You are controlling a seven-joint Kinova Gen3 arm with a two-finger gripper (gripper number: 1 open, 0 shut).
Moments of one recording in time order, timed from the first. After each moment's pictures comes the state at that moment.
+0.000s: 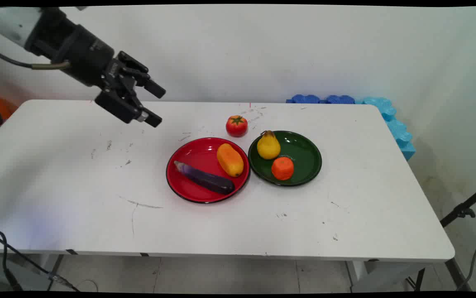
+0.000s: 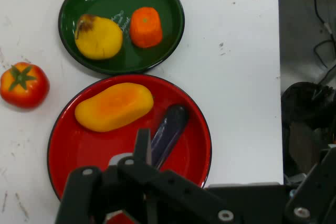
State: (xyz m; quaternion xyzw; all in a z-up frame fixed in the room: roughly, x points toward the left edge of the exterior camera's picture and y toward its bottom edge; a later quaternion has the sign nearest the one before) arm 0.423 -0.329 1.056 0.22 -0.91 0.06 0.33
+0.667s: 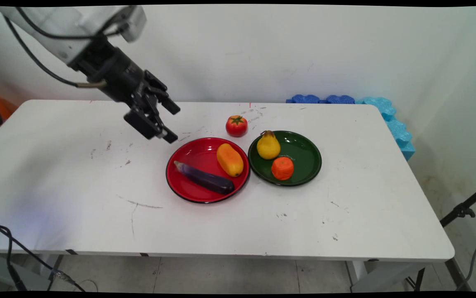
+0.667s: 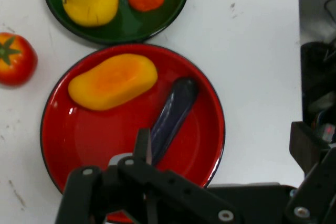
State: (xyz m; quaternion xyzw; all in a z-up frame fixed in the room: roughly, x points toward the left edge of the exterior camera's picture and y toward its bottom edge) arm 0.388 -0.360 1.021 0.21 -0.94 0.05 0.27
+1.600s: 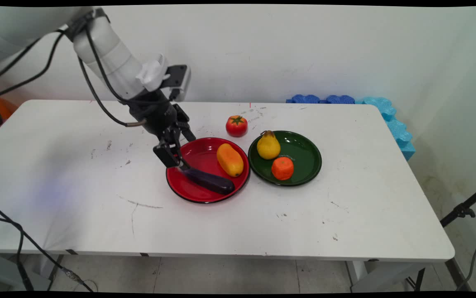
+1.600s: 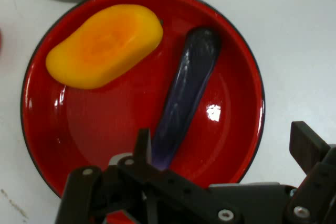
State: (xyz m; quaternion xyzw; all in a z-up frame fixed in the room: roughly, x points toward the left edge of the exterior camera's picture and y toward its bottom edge) arm 0.341 -0.400 0.940 0.14 -0.97 0.04 0.17
